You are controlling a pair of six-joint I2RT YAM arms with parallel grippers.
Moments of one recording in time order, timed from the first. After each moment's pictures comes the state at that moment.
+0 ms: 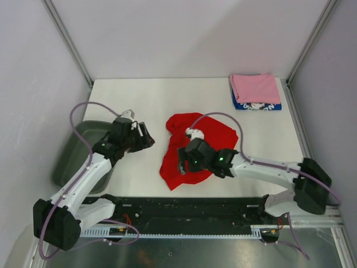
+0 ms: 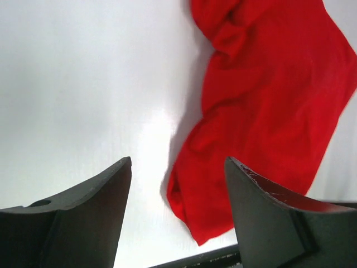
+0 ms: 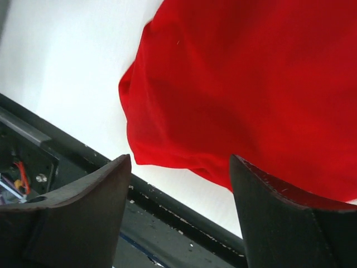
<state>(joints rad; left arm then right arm) -0.40 1.05 0.80 -0.49 0.02 -0.58 1.05 1.35 0.94 -0.37 0.18 0.71</state>
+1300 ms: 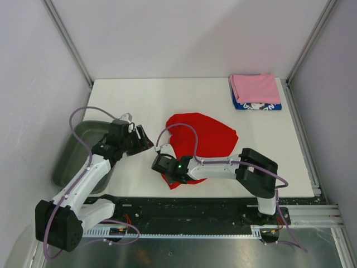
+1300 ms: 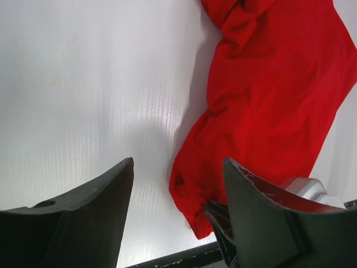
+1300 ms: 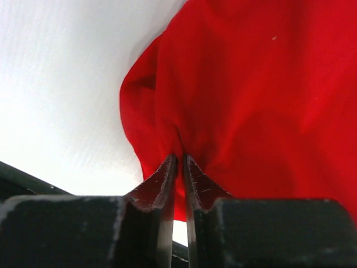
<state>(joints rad) -0.29 1.02 0.73 -0.49 0.10 -0.60 1.25 1.90 1.27 -0.46 0.33 0.67</state>
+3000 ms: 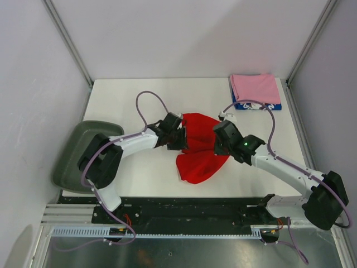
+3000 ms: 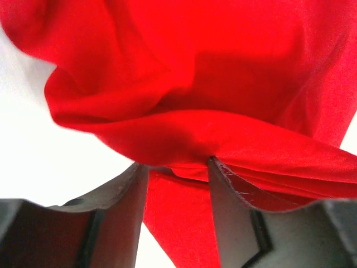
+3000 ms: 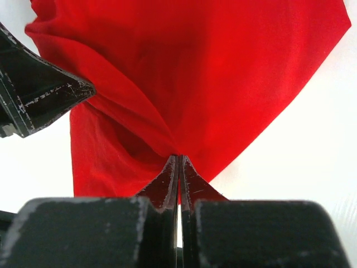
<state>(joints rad) -0.67 1.73 1.07 -0.30 0.08 -0.63 0.76 1.24 0.95 -0.59 0.30 0.64</state>
